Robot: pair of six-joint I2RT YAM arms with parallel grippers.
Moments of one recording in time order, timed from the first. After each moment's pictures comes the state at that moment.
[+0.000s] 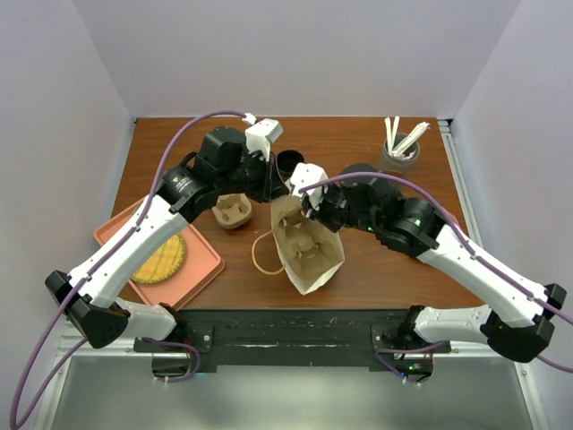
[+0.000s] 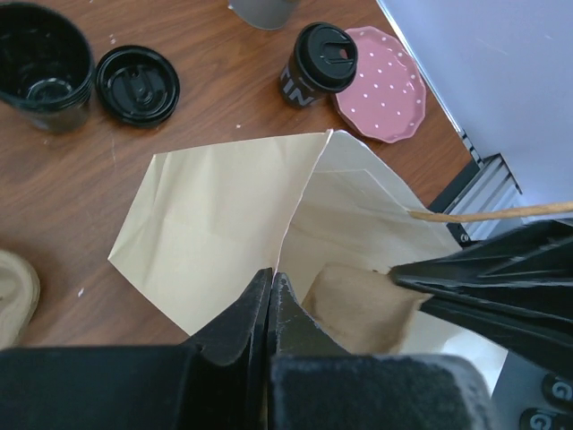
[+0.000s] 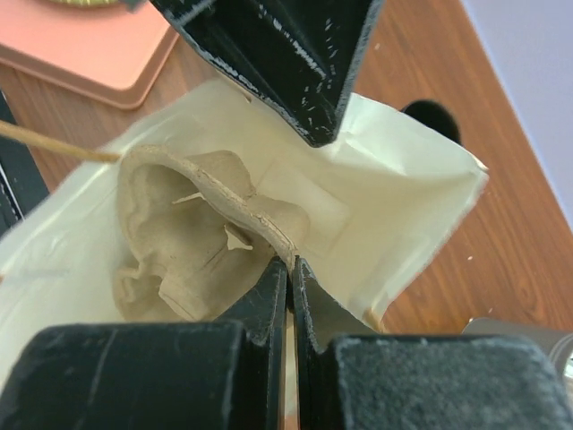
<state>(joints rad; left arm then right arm) -0.69 1.34 1.52 -0.70 0.23 -0.37 0.93 1.17 1.40 -0.73 0.03 -0.33</state>
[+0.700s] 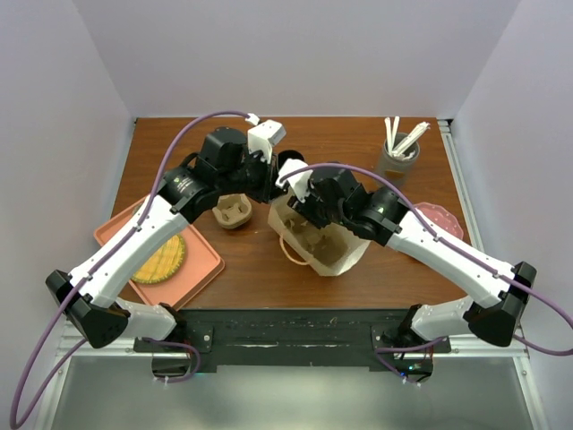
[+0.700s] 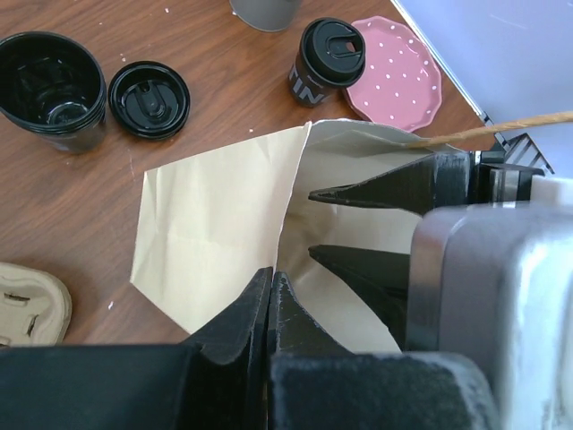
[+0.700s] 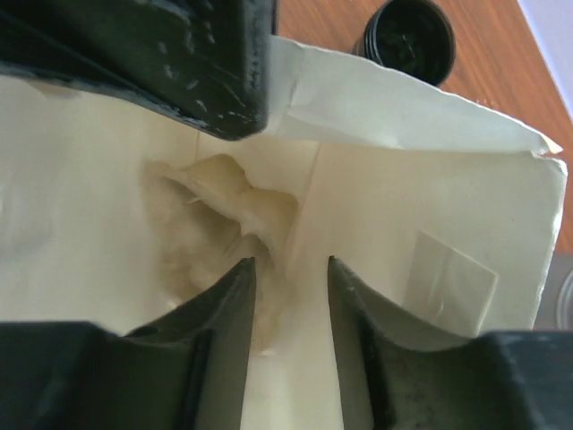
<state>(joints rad) -0.69 1.34 1.50 -0.68 0.23 -0.27 0.92 1.34 1.39 -0.73 0.23 -0.25</state>
